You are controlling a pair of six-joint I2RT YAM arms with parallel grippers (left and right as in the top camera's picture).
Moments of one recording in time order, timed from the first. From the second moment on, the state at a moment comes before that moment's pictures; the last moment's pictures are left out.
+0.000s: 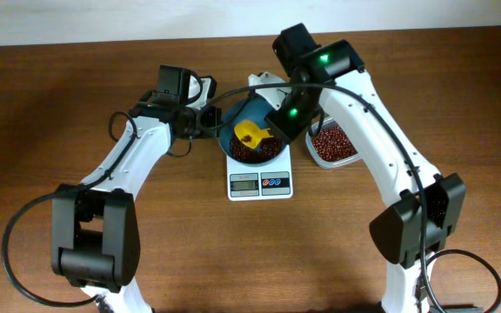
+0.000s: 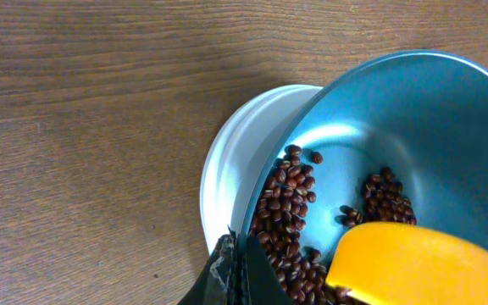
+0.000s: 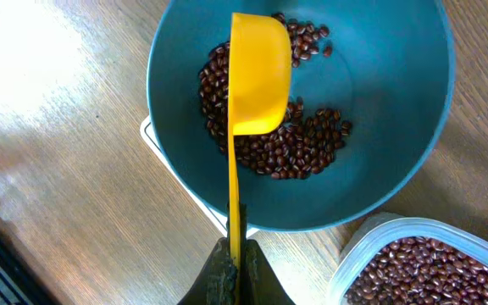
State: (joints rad) left arm -0.21 1.92 1.40 -0.52 0.38 -0.16; right arm 0.42 2.05 2.07 -1.40 -0.28 -0.40
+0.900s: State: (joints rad) left arm -0.24 1.92 1.42 -0.52 0.32 -0.17; right arm 0.24 2.05 2.09 -1.41 -0.52 -0.40
